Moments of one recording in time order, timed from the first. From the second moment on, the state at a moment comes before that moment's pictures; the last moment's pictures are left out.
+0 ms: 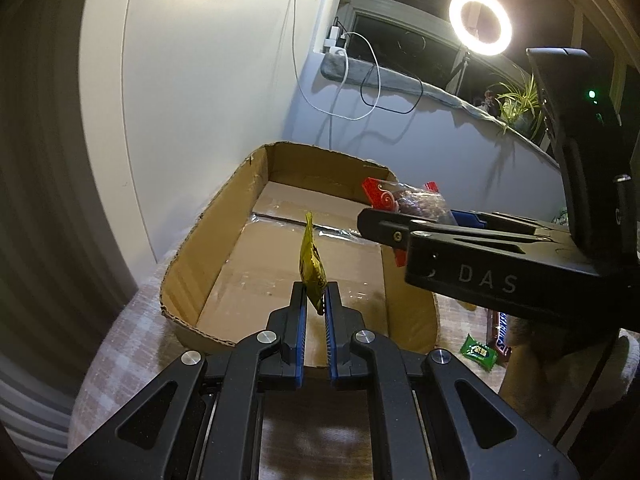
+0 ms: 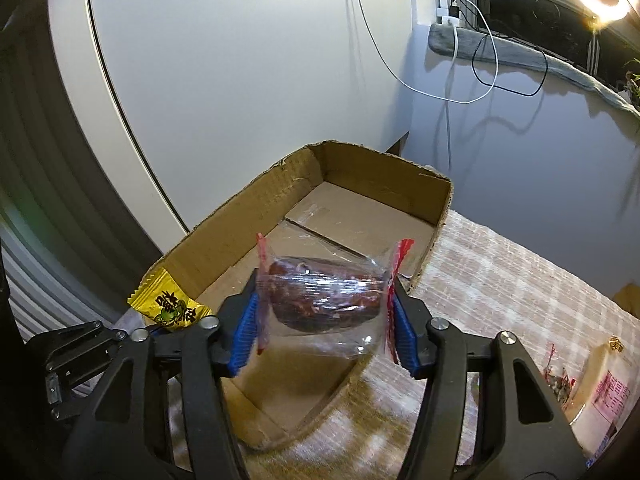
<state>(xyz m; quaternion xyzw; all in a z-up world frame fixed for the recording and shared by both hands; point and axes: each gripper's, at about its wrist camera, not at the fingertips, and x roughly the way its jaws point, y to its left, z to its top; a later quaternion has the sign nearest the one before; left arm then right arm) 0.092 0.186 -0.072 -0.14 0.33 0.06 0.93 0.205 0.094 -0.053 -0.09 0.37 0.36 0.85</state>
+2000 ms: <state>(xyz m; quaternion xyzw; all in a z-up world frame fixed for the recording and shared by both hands) 0.144 0.016 -0.101 -0.08 0.42 -0.13 0.90 0.191 -0.232 -0.103 -0.01 0.45 0.09 0.89</state>
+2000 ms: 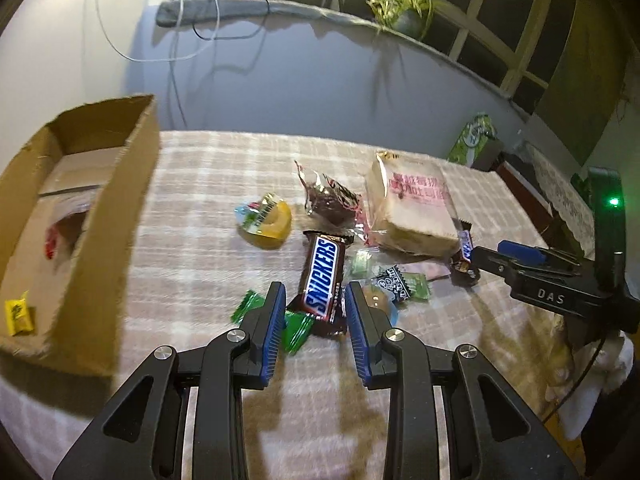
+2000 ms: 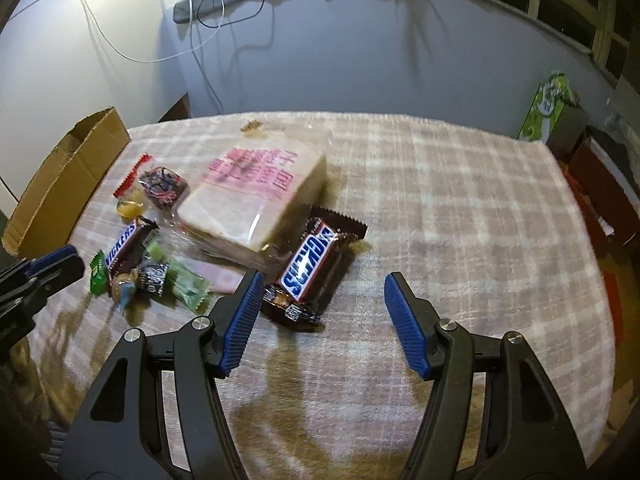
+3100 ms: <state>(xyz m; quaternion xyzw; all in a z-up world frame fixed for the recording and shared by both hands) 0.179 -0.003 -0.122 -0.05 0.45 -0.12 0.88 0.209 -0.241 -0.120 0.01 0.48 0.10 0.87</state>
